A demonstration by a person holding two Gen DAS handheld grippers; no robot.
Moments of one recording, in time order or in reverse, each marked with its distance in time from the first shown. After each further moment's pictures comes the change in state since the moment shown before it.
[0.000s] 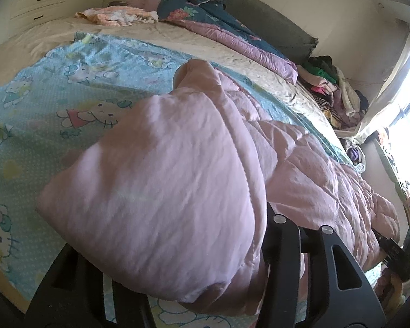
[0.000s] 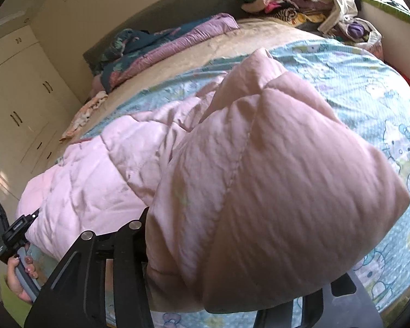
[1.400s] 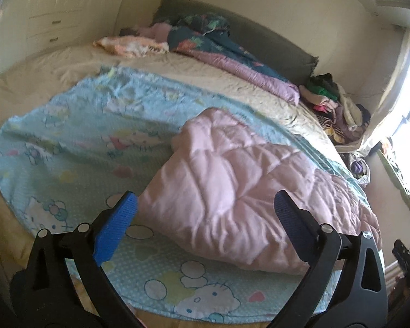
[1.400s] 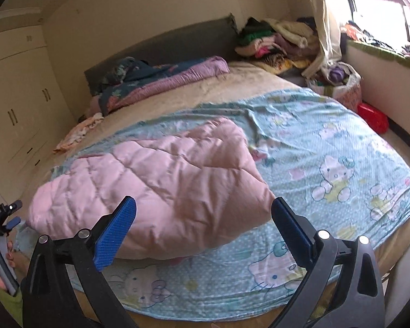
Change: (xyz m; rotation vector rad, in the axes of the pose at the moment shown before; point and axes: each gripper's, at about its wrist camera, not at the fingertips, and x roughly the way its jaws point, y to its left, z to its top) left arm -0.101 -0.006 -0.013 0.030 -0.150 0.058; right arm -0.123 0.013 -0.039 -0.103 -0.223 -0.091
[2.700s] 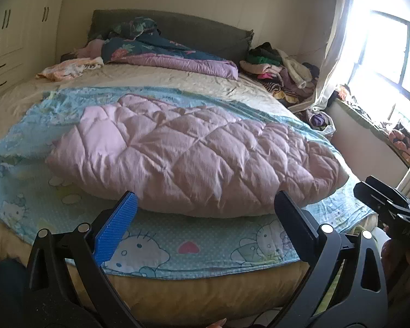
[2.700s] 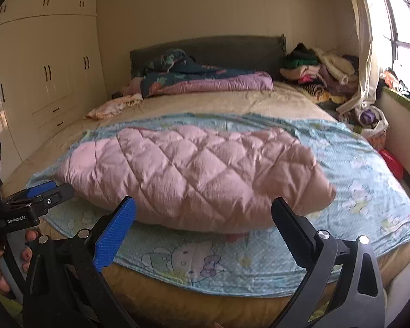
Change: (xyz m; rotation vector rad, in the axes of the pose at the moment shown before) left arm -0.037 -0.105 -0.087 0.276 0.023 -0.179; right arm -0.037 0.103 -0.046 -0.252 -0.013 0.085
